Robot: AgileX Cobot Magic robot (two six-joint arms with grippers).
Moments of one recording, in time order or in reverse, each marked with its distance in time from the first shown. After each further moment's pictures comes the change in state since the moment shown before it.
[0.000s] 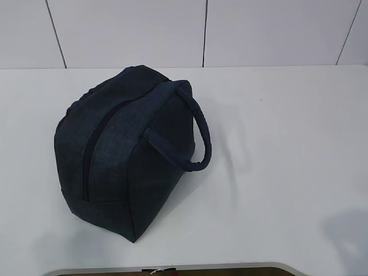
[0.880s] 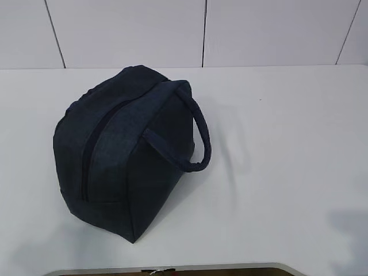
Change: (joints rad) left arm 0.398 0.000 0.000 0.000 0.000 0.000; right arm -0.336 0.000 0.000 0.004 -0.009 -0.002
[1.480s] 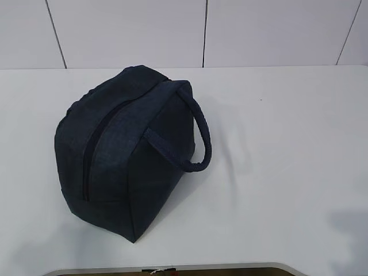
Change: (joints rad) left arm 0.001 0.000 0.000 0.000 0.000 0.000; right arm 0.000 0.000 0.000 0.000 0.000 0.000
